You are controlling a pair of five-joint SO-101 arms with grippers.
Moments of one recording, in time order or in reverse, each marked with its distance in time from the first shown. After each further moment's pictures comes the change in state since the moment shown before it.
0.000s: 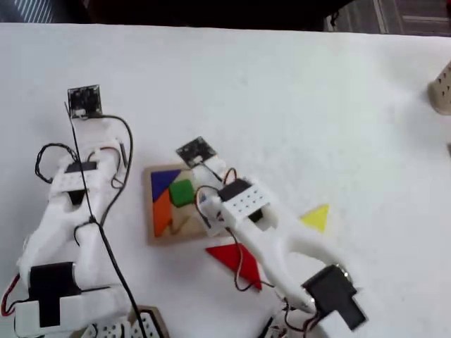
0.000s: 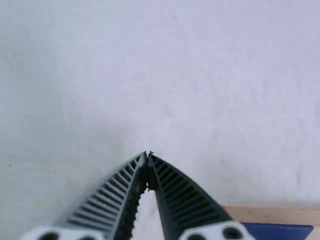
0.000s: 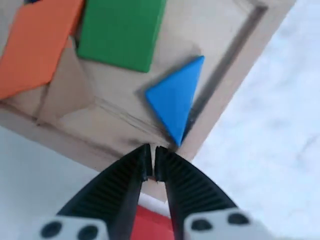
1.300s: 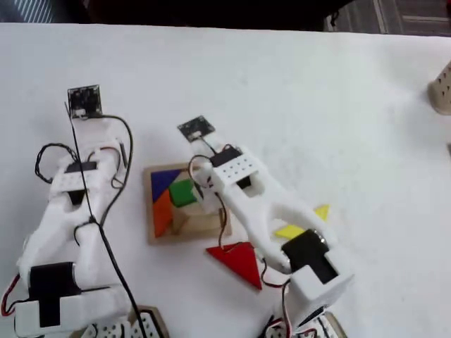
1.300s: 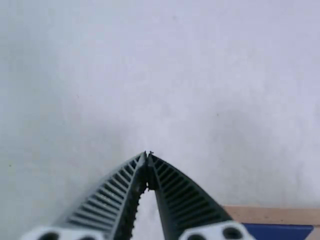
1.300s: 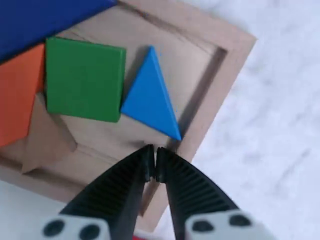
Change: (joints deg) left arm 0.0 0.0 0.0 0.0 0.0; right arm 3.3 16.4 -19.8 7.7 -0.1
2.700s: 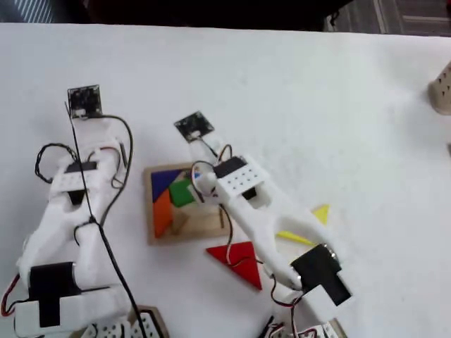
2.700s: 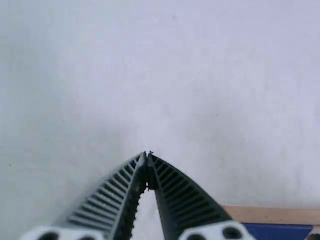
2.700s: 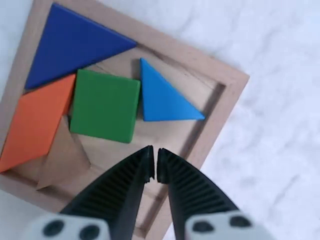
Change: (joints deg) left arm 0.0 0.0 0.0 0.0 0.0; right arm -0.2 -8.5 7.5 -10.8 0.1
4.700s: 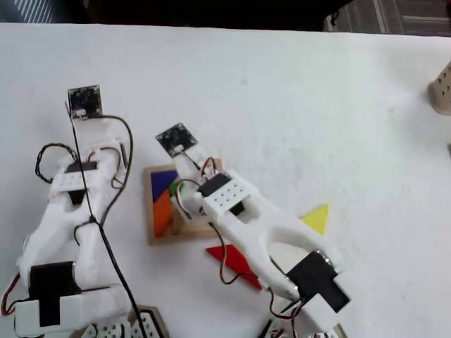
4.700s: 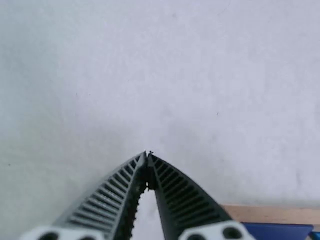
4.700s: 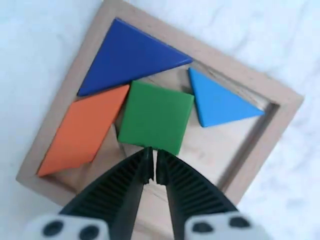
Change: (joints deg) left arm 0.0 0.2 0.0 0.0 0.0; right arm -7.6 -1.4 4.7 -4.9 -3.9
